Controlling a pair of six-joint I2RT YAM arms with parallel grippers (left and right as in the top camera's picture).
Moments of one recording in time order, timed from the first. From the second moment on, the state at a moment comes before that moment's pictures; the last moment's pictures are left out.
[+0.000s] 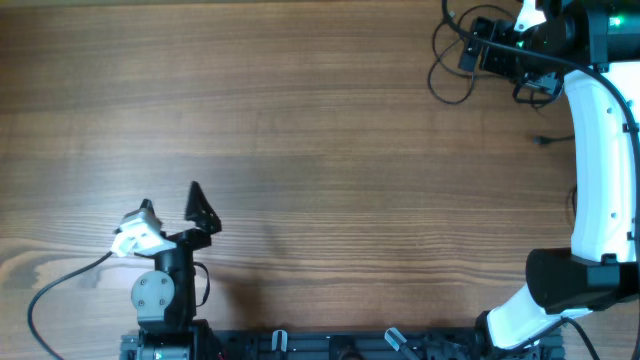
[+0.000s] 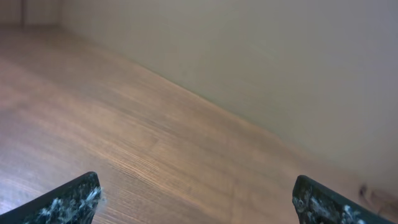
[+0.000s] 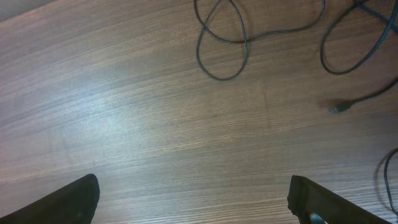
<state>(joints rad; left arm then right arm) 0.03 0.01 0.01 -0.05 -0.12 -0.39 0.05 1.80 2.15 -1.44 -0.03 0.31</state>
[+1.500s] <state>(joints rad) 0.03 0.01 0.01 -0.07 0.02 -0.06 0.05 1.80 2.15 -1.44 -0.03 0.31</state>
